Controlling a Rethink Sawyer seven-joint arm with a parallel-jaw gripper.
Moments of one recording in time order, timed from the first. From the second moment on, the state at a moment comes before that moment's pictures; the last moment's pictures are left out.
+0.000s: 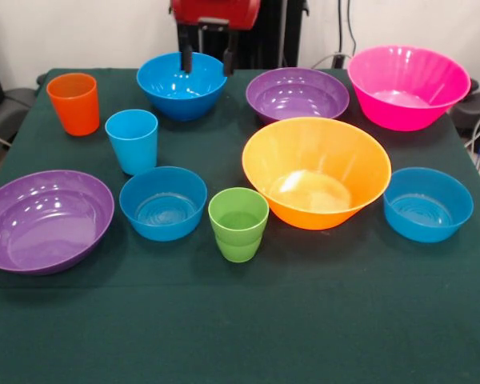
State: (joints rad) arm -0.39 -0.81 0.05 1.82 -0.21 0.52 1.58
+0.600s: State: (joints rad) arm -0.48 -0.76 0.16 1.79 -0.30 0.52 1.58
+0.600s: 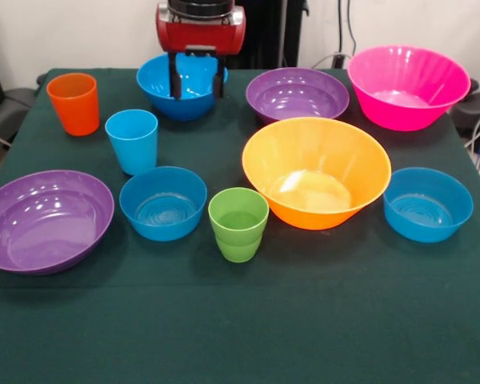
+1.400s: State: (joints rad) arm -0.53 -0.70 0.29 1.75 -0.40 0.52 1.58
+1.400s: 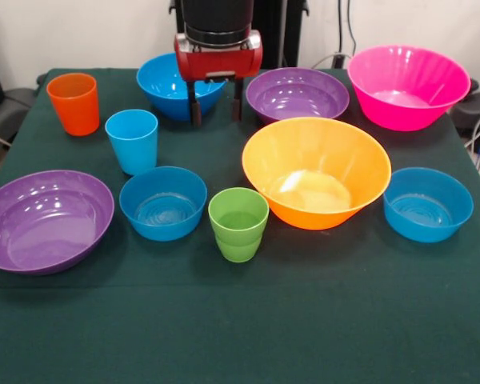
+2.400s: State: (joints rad) arm -0.58 -0.61 0.35 1.64 -0.49 0.52 1.58
